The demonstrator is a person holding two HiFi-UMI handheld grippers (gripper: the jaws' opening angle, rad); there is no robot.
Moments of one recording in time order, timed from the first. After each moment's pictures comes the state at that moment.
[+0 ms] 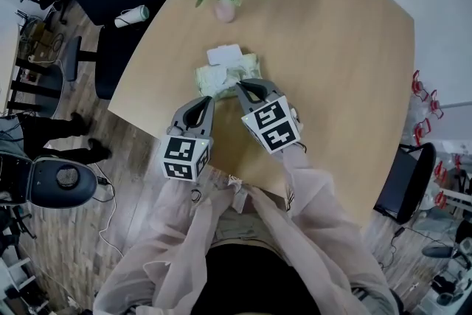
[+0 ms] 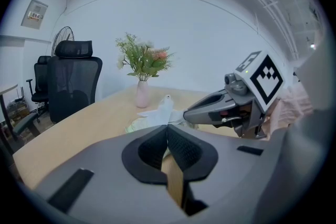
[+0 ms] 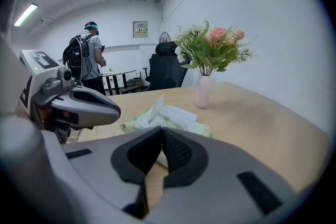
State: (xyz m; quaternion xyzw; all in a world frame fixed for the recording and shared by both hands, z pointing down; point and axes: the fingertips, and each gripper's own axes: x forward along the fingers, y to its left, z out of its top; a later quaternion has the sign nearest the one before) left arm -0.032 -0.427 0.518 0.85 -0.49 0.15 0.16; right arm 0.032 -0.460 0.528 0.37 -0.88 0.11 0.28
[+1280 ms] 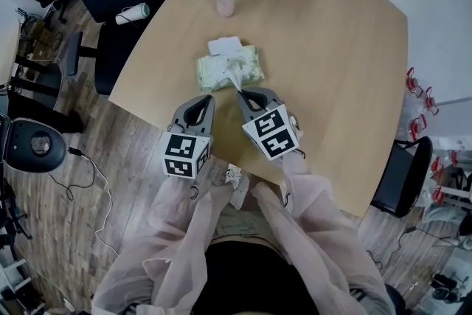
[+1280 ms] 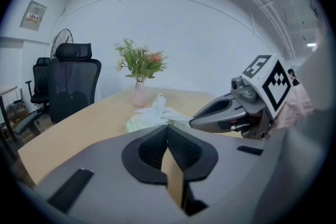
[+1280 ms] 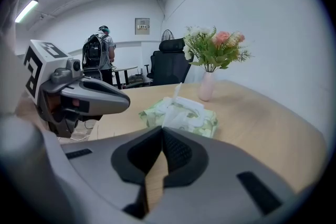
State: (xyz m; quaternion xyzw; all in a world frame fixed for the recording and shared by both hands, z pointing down) left arm -0.033 -0.394 0.514 0.85 -0.48 0.14 0.15; right arm 0.033 -0.406 0.534 0.37 -0.87 0.10 0.30
